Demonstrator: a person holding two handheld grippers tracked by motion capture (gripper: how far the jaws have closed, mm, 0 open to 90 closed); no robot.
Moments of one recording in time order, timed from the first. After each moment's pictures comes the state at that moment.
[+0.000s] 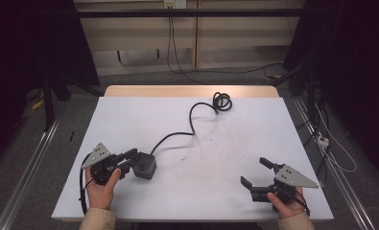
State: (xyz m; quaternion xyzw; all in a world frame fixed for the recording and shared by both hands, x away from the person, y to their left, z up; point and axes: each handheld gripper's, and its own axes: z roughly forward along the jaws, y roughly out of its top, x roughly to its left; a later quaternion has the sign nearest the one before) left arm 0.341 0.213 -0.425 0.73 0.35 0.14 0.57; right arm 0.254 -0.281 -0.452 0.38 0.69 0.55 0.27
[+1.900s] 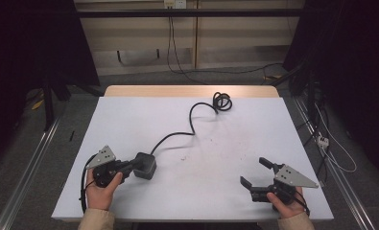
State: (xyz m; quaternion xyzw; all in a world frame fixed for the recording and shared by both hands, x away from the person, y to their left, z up) left arm 0.337 0.210 -0.426 0.77 0.32 0.10 0.54; right arm 0.254 -0.281 -0.452 0.37 0.70 0.55 0.27
